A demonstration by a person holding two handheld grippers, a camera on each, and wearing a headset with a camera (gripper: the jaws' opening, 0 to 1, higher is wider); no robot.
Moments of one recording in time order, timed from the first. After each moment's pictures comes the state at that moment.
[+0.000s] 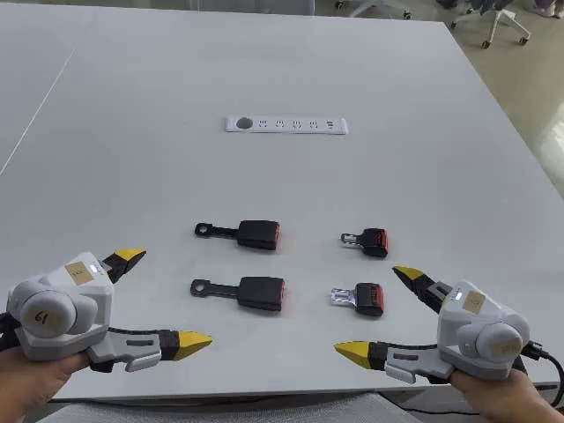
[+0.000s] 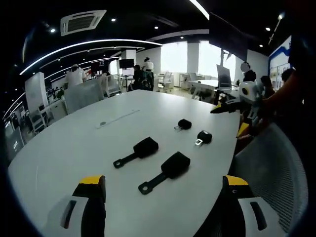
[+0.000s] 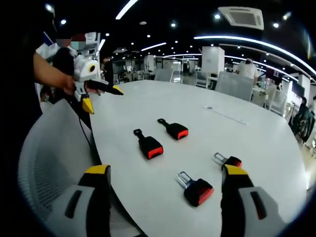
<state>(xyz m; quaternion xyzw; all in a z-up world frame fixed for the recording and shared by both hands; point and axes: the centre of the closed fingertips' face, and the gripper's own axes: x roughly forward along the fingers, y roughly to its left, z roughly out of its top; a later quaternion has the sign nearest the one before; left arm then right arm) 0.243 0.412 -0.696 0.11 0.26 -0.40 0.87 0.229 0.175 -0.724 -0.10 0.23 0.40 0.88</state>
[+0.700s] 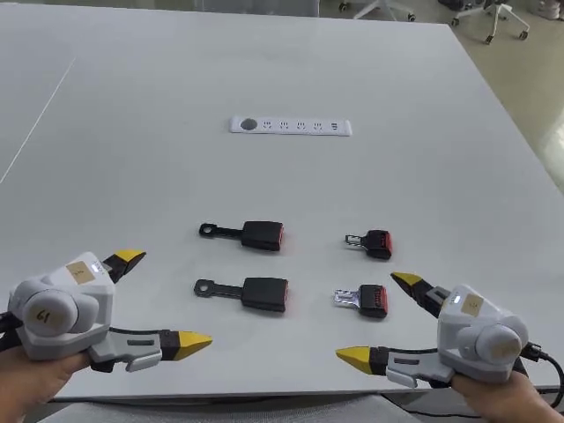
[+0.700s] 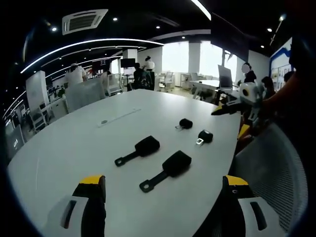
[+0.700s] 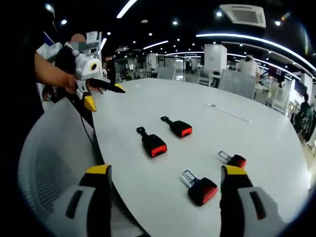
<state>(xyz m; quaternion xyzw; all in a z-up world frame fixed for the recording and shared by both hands) 0.242 0.416 -0.695 0.11 0.25 -0.39 0.88 0.227 0.177 -0.725 -0.10 0.23 0.40 0.88</state>
